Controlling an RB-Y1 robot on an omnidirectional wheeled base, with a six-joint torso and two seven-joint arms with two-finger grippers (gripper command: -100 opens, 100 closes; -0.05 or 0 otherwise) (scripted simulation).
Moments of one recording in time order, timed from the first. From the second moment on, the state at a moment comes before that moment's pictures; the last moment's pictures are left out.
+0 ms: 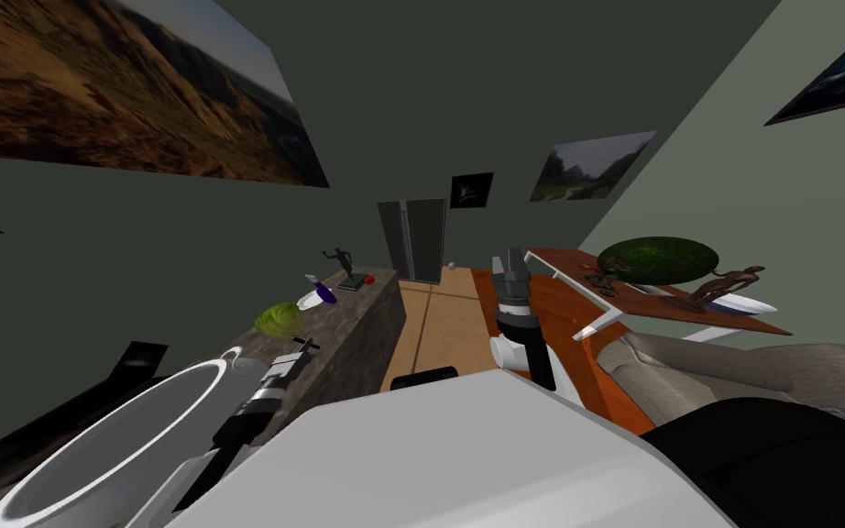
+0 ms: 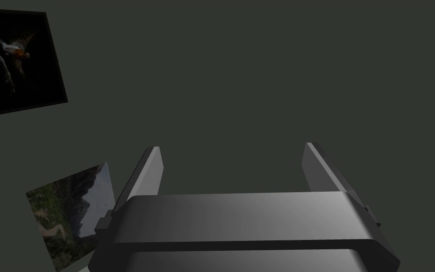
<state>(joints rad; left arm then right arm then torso) 0.49 0.51 0.25 -1.39 -0.27 -0.63 -0.72 0.49 0.02 -0.06 -2.33 0.09 -0.53 0.05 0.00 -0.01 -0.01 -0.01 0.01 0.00</state>
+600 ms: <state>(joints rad) 0.67 0.51 0.34 -1.48 -0.34 -0.74 -0.64 0.49 0.02 -0.06 -2.33 0.09 -0.53 0.05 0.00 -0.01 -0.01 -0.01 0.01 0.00</state>
